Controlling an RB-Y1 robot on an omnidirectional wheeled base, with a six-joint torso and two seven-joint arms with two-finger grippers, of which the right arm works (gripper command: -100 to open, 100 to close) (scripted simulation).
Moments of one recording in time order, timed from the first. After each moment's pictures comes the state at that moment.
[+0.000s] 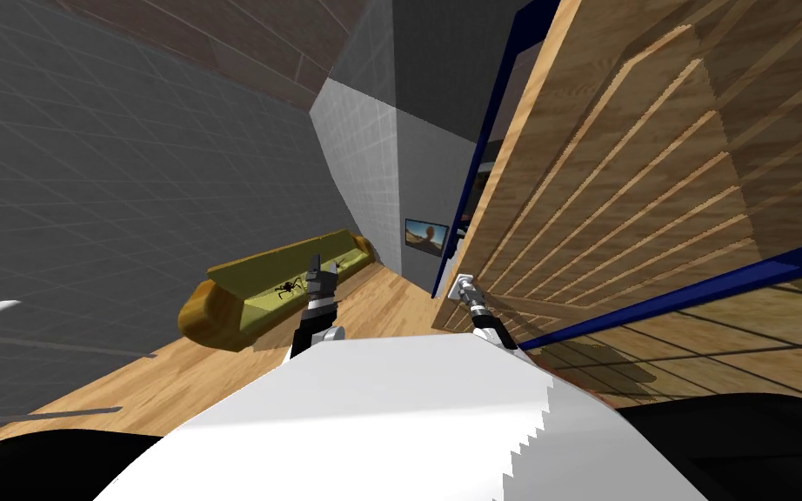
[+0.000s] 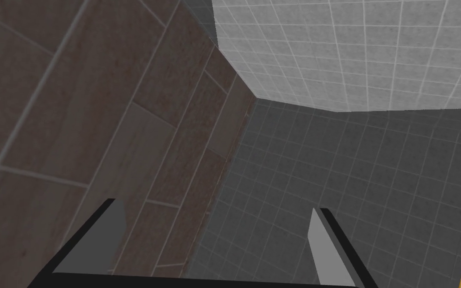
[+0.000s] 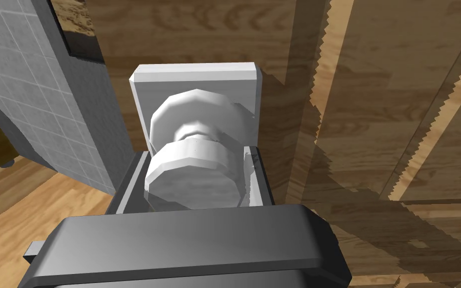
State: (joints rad) arm 0.33 -0.43 0.06 -1.48 -0.70 -0.43 -1.33
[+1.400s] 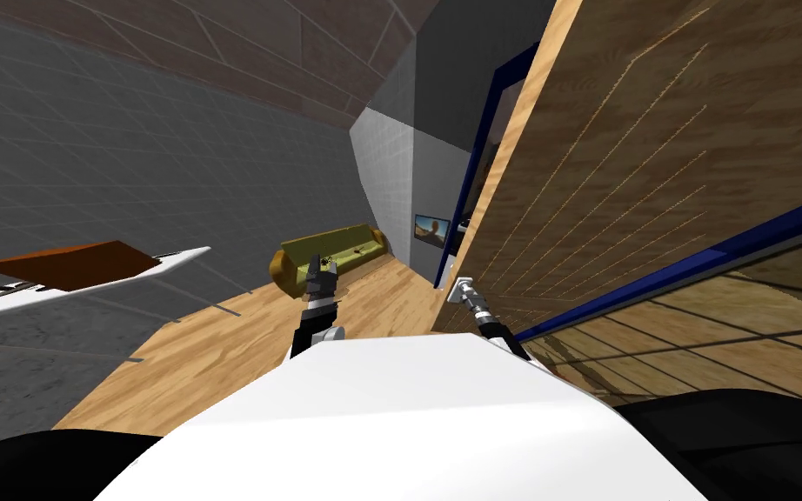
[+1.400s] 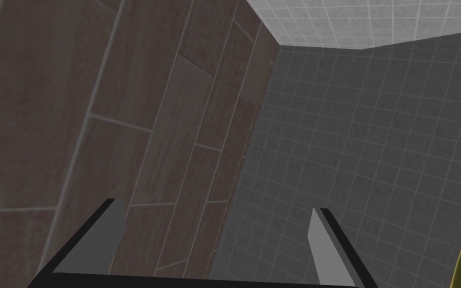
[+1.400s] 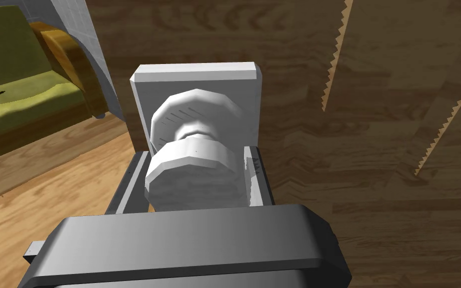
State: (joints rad) arm 0.39 -0.56 0.16 -1.50 -0.67 -0.51 -1.45
